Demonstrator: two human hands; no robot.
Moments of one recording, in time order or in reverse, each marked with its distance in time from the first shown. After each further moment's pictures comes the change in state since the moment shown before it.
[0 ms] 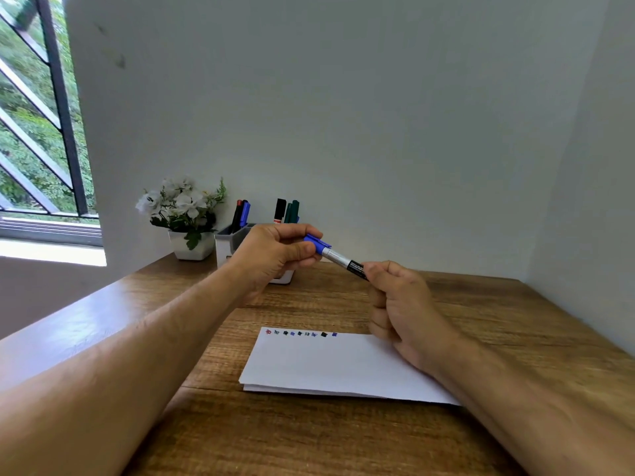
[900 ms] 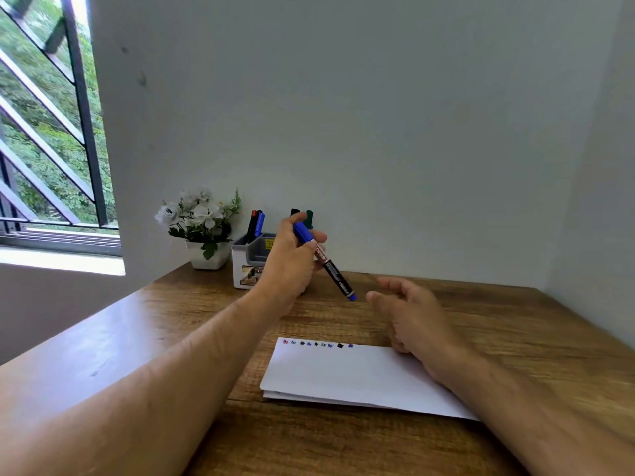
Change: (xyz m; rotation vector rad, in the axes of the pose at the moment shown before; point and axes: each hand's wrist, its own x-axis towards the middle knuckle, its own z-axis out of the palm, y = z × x) left_hand 0.010 -0.005 0.017 0.076 0.278 0.076; right_hand 0.009 0.013 -0.004 -0.344 0.104 -0.036
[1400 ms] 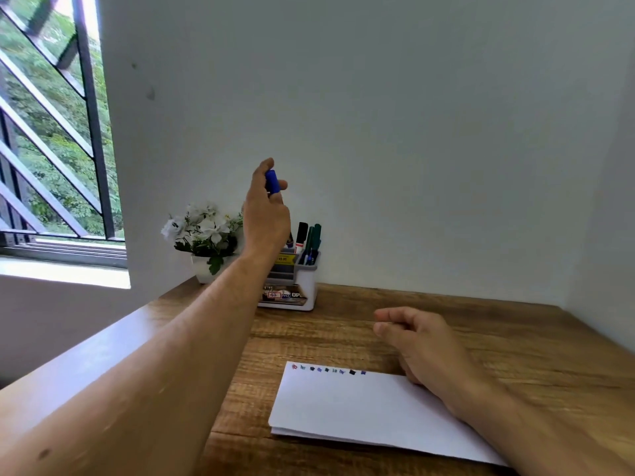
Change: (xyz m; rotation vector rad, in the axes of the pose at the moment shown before) left_hand 0.082 0.032 -0.034 0.325 0.374 0.366; right_hand 0.000 0.007 -0.001 -0.215 -0.045 -0.047
